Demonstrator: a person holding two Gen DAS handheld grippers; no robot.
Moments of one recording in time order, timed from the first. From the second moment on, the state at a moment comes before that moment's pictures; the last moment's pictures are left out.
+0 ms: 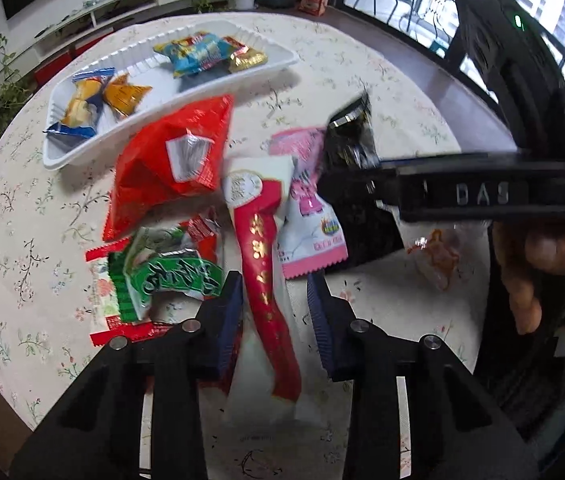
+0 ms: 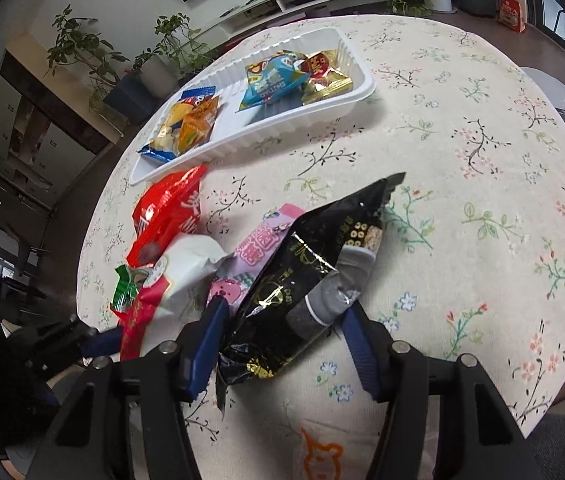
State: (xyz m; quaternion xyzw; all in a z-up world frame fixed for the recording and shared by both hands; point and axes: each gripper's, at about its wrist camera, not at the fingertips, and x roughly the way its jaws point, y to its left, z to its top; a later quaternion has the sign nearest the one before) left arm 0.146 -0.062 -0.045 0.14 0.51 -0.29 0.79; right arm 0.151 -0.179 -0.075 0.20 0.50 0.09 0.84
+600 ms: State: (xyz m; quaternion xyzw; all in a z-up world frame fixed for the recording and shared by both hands) left arm 0.147 -0.052 -0.044 0.08 0.51 -0.30 0.80; right arm 0.119 -0.195 -0.052 0.21 0.44 0.12 0.87
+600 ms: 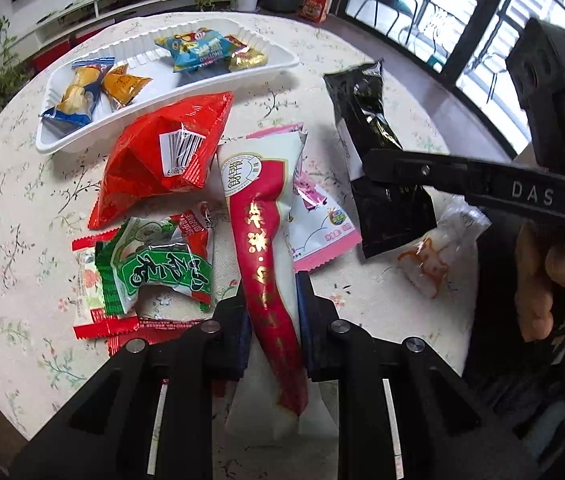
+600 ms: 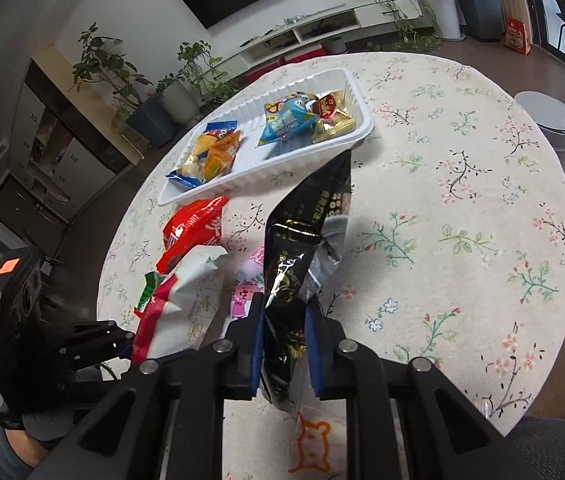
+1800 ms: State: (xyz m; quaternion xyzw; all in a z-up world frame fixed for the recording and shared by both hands) left arm 0.277 0.044 0.098 -0.10 0.43 -0.30 0.85; right arm 0.185 -0.240 0.058 0.17 0.37 0.14 0.90
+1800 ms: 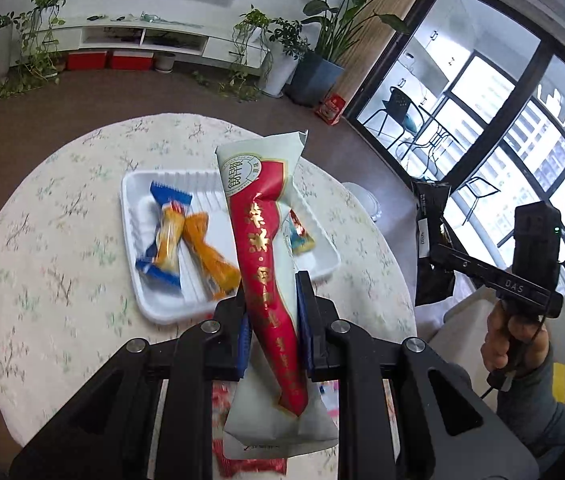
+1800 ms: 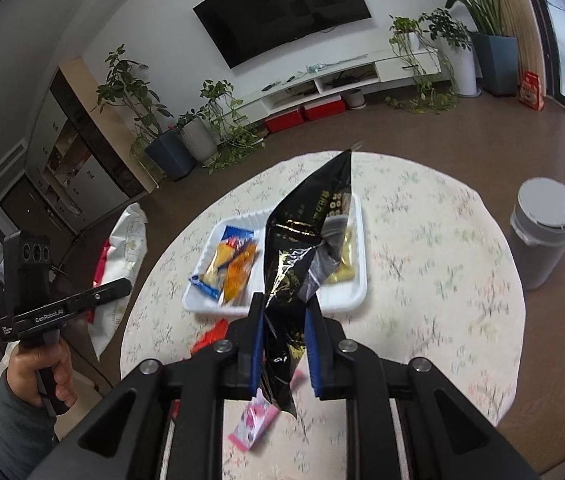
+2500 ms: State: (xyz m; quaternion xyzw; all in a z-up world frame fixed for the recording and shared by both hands) left arm 0.413 -0.019 0.009 -0.09 0.50 -0.25 0.83; right arm 0.358 -0.165 0.000 0.10 0.48 0.20 0.85
